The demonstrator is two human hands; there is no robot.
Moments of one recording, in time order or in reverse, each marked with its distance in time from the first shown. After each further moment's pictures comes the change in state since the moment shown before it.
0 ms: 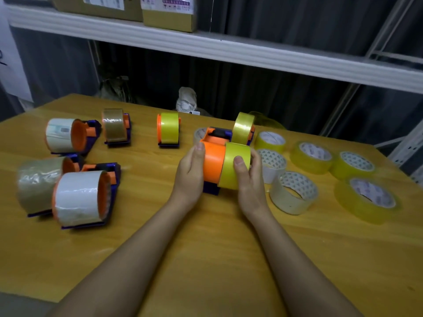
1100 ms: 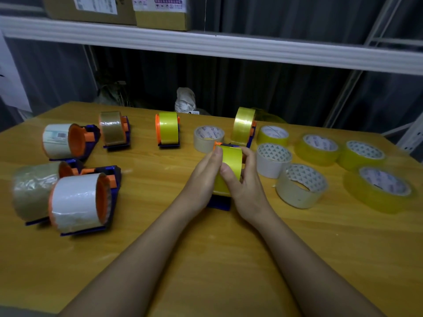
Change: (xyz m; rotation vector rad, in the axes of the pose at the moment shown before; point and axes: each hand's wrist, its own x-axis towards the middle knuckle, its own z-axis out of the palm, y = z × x) left_hand -0.012 0.002 0.003 -0.075 -0.288 -0.177; right_hand -0.015 -0.002 0.007 -0.056 -0.151 -0.095
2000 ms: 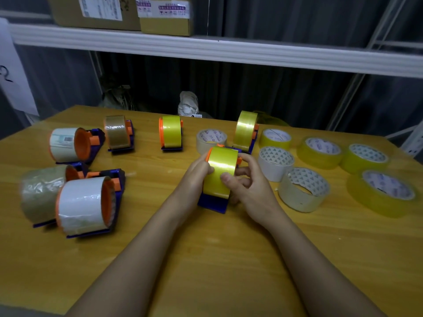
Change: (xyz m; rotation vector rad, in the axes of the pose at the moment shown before) left_hand 0.006 -0.003 -0.021 -0.061 -0.029 -0.084; right_hand -0.001 -0.006 -0.015 0.009 -0.117 0.142
